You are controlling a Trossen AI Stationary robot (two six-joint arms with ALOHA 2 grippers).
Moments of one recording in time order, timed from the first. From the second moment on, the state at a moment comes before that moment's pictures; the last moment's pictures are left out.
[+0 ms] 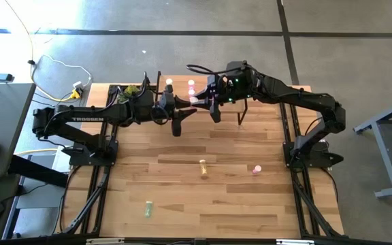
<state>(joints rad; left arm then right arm) 0.29 1.27 0.96 0.21 -0.07 -0.03 -0.26 1.57 1.64 -0.43 -0.29 0.05</state>
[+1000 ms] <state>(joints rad) 0.29 1.27 0.96 0.21 -0.25 0.00 -0.37 1.32 1.64 -0.55 0.07 -0.13</state>
